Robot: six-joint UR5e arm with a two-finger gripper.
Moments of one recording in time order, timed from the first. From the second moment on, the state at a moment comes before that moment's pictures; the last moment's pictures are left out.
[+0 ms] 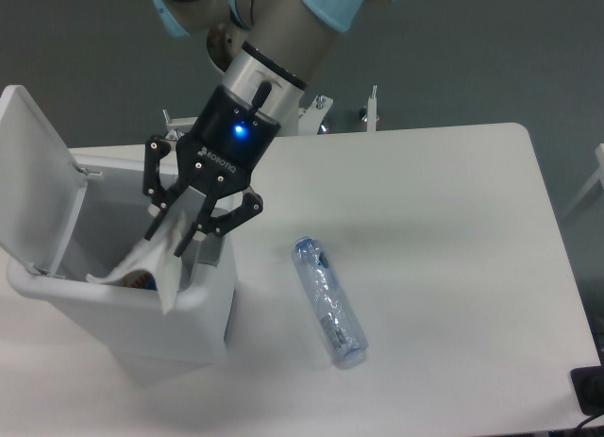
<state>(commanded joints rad) 2.38 -1.68 -1.64 -0.90 0.73 0.43</state>
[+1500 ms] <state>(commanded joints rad) 2.57 -1.95 -1.40 -0.90 0.97 0.50</state>
